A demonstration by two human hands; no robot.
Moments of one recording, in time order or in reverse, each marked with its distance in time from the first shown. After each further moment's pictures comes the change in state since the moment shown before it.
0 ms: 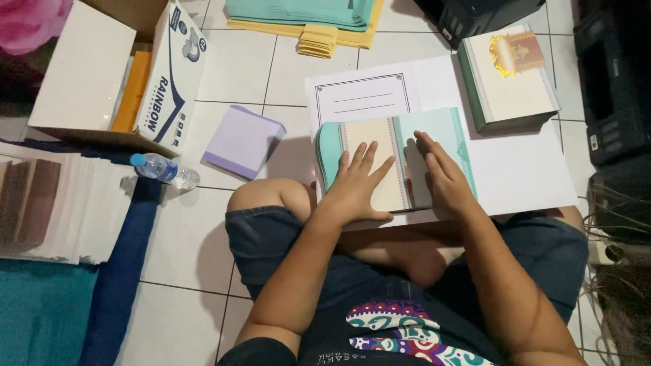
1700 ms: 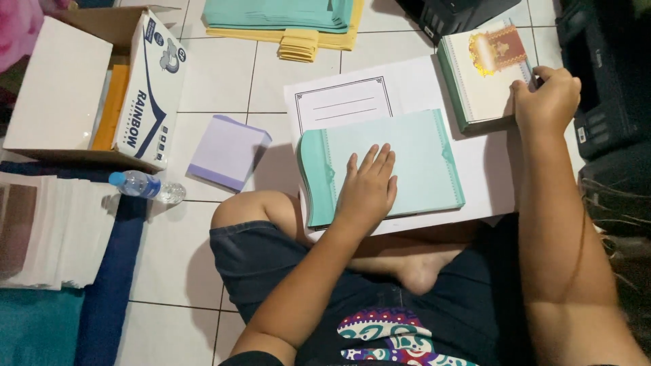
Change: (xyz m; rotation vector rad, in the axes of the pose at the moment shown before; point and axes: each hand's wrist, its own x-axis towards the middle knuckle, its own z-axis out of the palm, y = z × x) left_hand 0.027 0.050 0.019 0.070 0.582 0.040; right_hand 0.087 0.086 -0.177 -0.934 0.712 0.070
